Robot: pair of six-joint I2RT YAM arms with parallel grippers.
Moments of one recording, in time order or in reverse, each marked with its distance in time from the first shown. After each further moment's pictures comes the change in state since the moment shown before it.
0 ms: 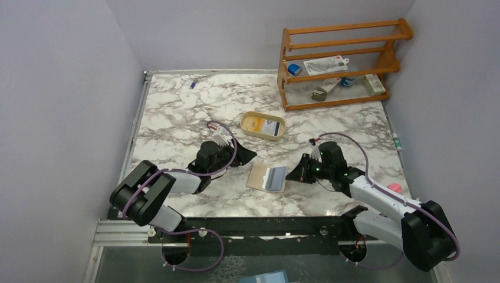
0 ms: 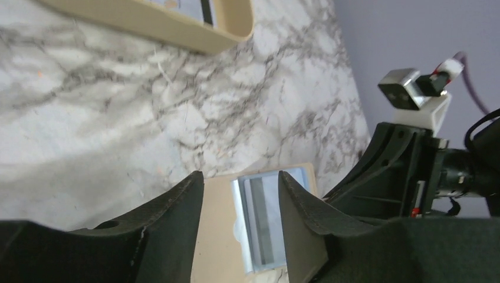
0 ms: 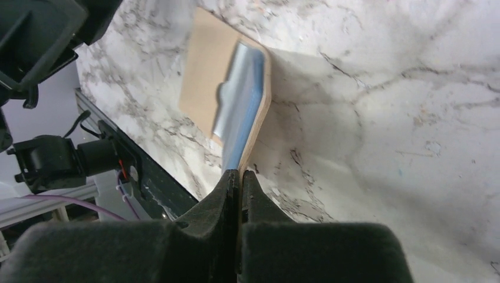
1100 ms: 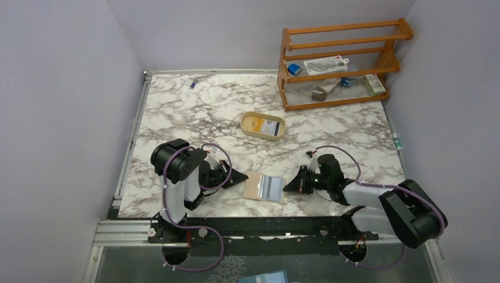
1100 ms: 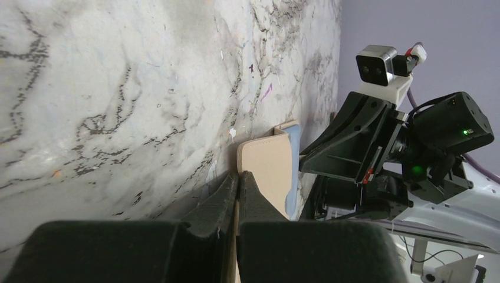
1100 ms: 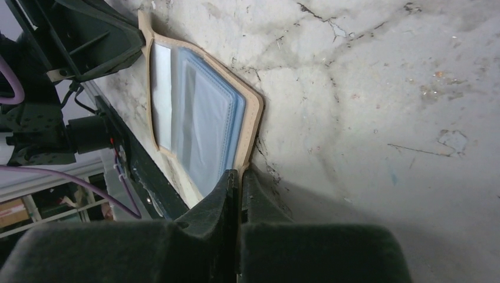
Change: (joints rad) left arm 0.055 0.540 -0.249 0.629 0.174 -0.294; right arm 0.000 0.195 -0.233 0.413 -0.090 0.038
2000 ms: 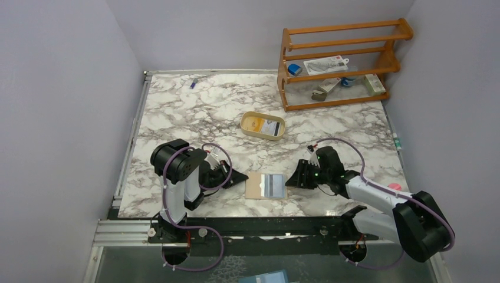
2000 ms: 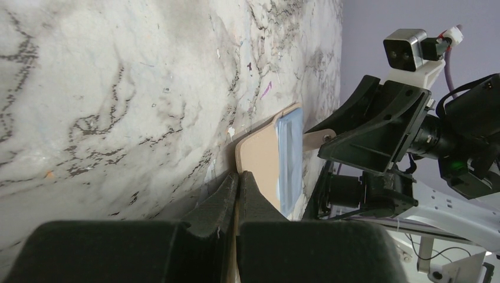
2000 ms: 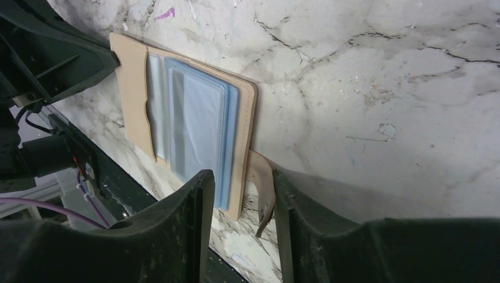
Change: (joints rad) left arm -0.003 -0.006 0.005 -0.001 0.000 0.018; right arm 0.002 -0.111 0.164 -0.393 0.127 -0.108
